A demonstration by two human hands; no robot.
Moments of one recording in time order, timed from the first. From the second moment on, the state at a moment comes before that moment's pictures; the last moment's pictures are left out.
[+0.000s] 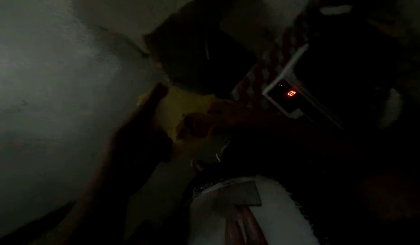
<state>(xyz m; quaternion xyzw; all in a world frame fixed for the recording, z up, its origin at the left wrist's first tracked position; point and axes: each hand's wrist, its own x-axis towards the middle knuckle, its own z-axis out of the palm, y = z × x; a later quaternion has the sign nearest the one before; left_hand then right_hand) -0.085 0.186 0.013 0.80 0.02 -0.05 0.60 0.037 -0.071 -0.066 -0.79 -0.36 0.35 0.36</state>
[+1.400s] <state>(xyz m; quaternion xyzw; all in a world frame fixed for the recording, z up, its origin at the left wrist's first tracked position) -0.267 0.914 0.073 0.66 0.61 0.07 0.43 -0.029 0.827 0.024 -0.42 -0.89 0.18 0.02</state>
